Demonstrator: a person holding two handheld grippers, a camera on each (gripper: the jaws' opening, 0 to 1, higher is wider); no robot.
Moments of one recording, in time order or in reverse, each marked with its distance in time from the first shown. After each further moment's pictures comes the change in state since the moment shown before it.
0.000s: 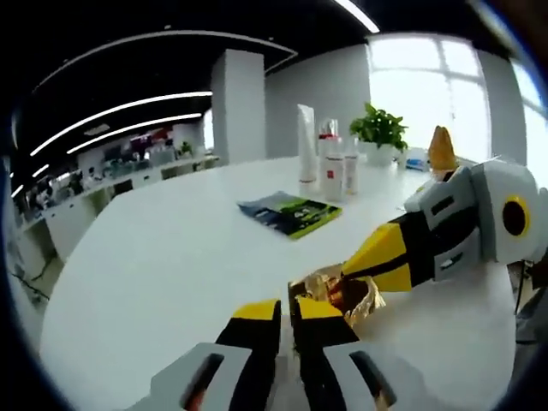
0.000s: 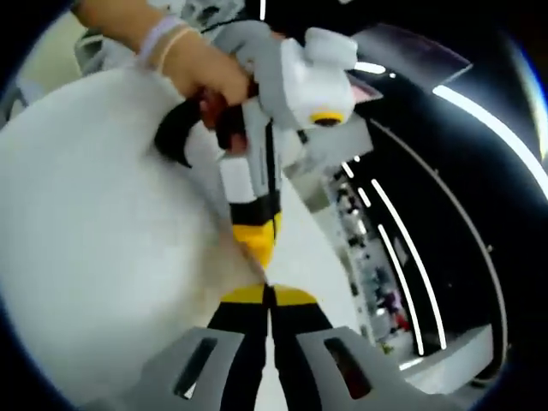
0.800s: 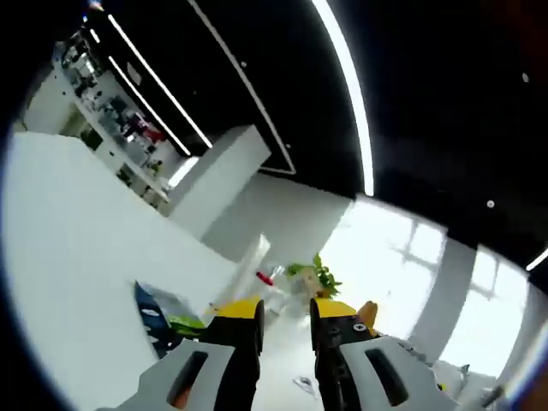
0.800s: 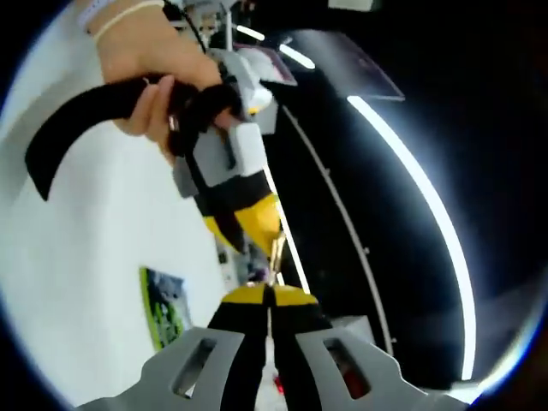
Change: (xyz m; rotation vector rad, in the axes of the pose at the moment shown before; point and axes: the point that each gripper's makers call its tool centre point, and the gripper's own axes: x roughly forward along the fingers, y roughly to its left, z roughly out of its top) left arm 0.036 -0.064 0.126 -0.681 -0.449 -0.488; right arm -0.087 -0.113 -0.041 -0.241 0.204 -0.632
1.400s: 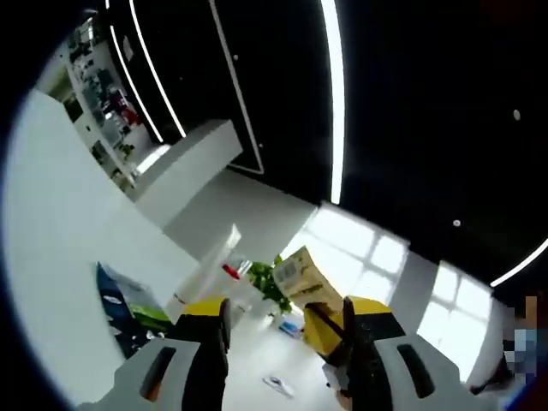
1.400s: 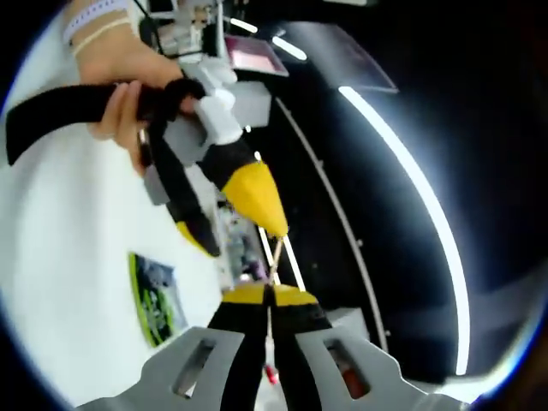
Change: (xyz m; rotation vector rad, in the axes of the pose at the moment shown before) left arm -0.017 -0.044 -0.030 -0.059 -0.013 -0.233; right arm -0.008 -0.007 -0.008 -0.011 0.035 -0.023
